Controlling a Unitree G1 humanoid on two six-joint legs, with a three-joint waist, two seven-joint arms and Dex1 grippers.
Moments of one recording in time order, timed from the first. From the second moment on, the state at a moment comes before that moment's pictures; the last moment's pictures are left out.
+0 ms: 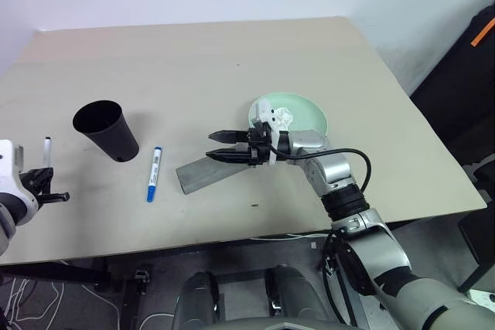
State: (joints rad) left arm 0.05 0.70 0.77 -0.45 -0.45 1.04 -0.28; right arm -0.75 -0.13 0.16 0.36 0.31 0.27 1.21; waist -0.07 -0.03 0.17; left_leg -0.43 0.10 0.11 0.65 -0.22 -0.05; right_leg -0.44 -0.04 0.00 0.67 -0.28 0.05
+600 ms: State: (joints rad) left arm -0.25 0.53 0.70 -0.24 -0.44 0.07 -0.46; right arm -0.69 -0.09 0.16 0.33 0.34 0.21 1.10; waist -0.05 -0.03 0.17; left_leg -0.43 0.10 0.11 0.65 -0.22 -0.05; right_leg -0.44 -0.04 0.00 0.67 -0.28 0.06
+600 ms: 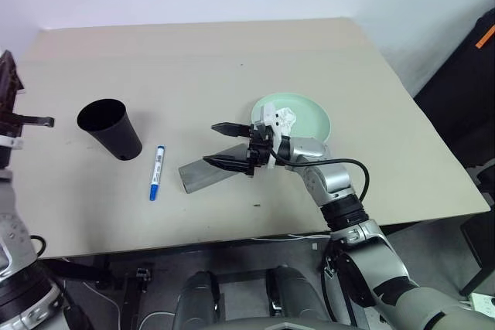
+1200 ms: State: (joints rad) left arm -0.30 0.47 0.50 0.16 -0.40 -0.19 -0.52; right arm -0.67 -0.13 0.16 0.31 0.32 0.20 1.02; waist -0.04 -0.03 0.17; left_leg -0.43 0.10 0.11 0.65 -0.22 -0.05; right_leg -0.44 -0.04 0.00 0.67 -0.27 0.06
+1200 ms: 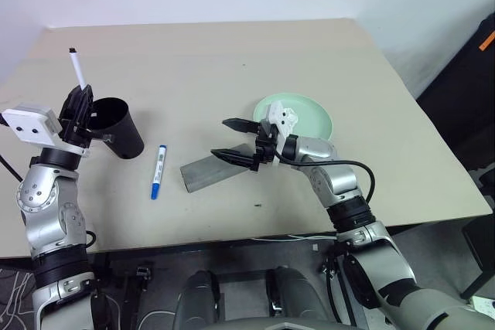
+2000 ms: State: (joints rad) left arm -0.27 0.45 0.48 0.07 -0.43 -0.17 -0.46; right arm -0.66 -0.13 0.17 0.31 0.30 0.15 1.01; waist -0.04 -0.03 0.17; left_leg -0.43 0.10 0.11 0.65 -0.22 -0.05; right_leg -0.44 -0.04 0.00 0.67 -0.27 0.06
